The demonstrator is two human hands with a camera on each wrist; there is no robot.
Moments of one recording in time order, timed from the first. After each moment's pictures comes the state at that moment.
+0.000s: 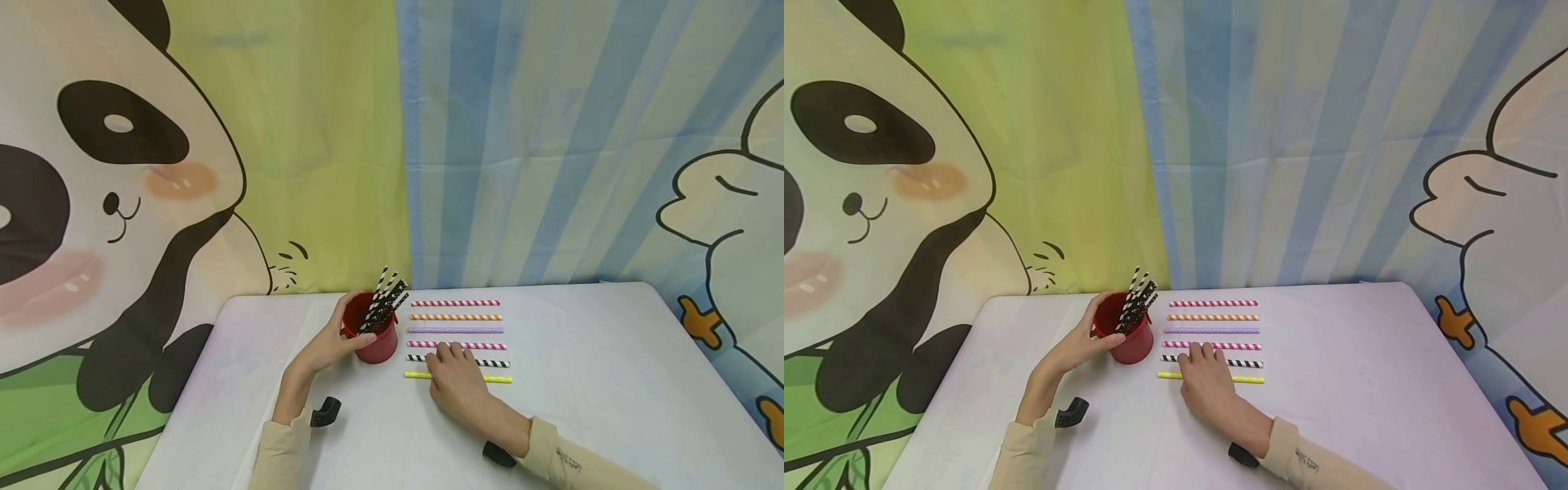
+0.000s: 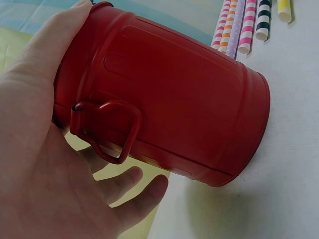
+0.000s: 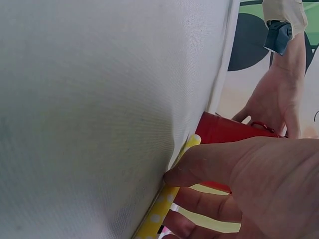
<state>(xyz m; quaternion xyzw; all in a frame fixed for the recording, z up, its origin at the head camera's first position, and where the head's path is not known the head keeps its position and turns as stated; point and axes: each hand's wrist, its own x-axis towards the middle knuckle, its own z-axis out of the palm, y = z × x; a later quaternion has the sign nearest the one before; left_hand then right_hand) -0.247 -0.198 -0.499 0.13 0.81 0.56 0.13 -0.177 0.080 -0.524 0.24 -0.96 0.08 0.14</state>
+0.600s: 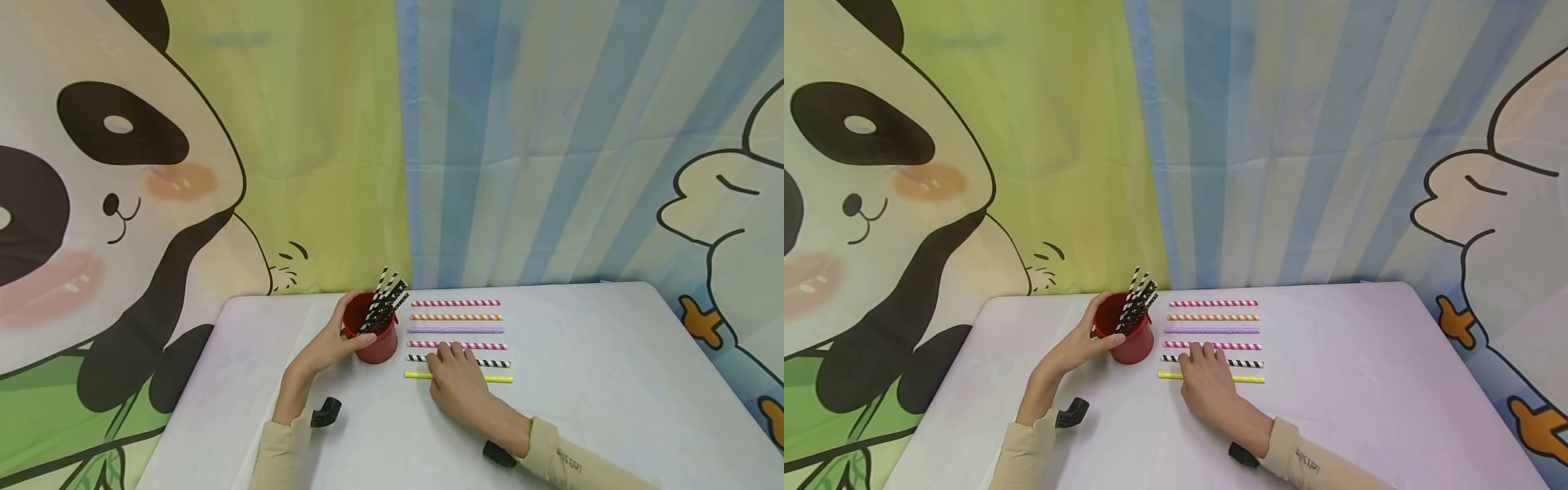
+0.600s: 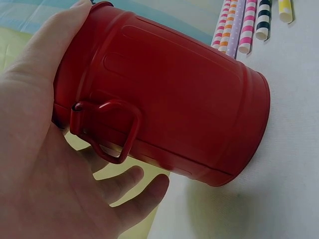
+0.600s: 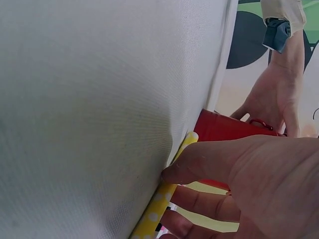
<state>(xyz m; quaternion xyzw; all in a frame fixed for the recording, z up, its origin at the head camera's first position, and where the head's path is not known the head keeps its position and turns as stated) -0.248 -0.198 -0.499 0.13 0.80 0.57 0.13 -0.178 0.079 -0.523 0.24 -0.96 0.07 0.13</state>
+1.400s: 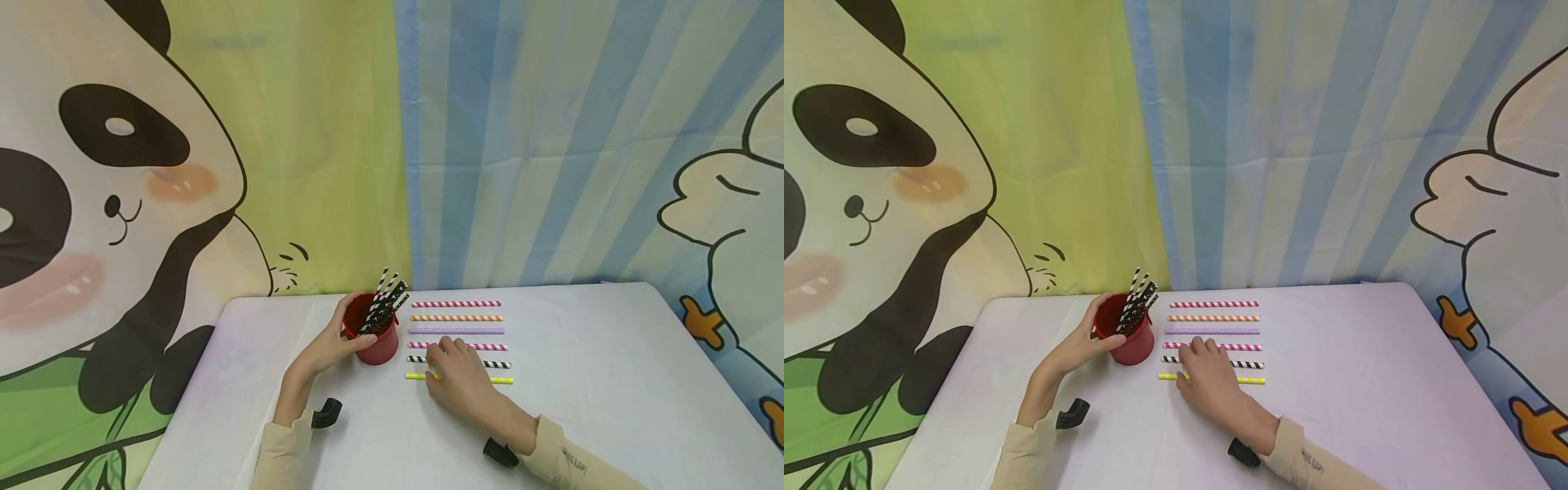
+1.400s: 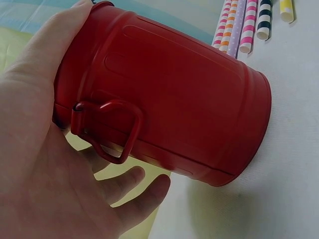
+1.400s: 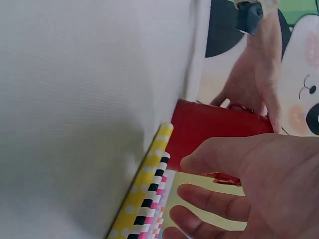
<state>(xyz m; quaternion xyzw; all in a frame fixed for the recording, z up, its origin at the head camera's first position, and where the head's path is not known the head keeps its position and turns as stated) -0.246 -0.199 -0.498 0.12 0.81 0.55 0.13 -0.182 0.083 -0.514 0.22 -0.95 0.18 0.12</state>
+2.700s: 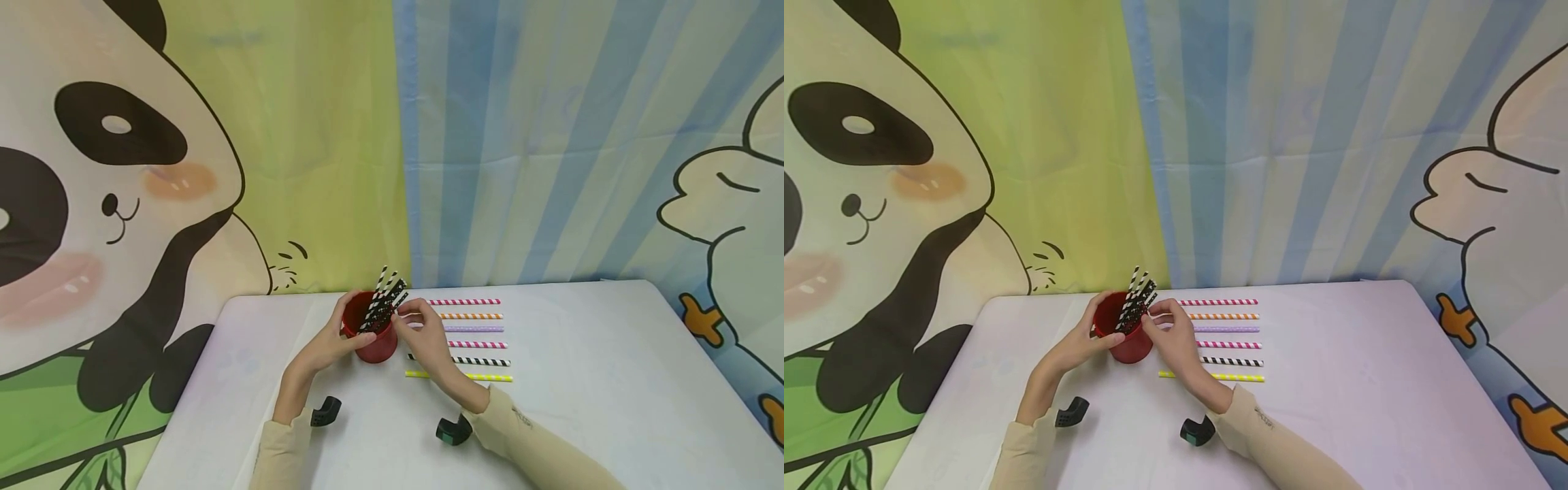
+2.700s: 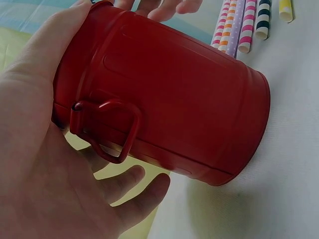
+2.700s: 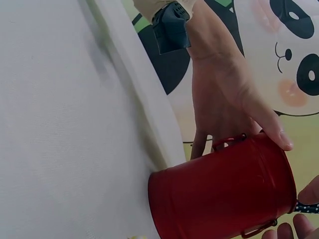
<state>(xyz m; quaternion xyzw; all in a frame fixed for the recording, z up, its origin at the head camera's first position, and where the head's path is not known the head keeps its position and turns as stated) -0.247 -0.198 -0.498 0.13 0.80 0.56 0.13 -0.213 0.024 -0.460 0.07 -0.73 0.68 0.04</state>
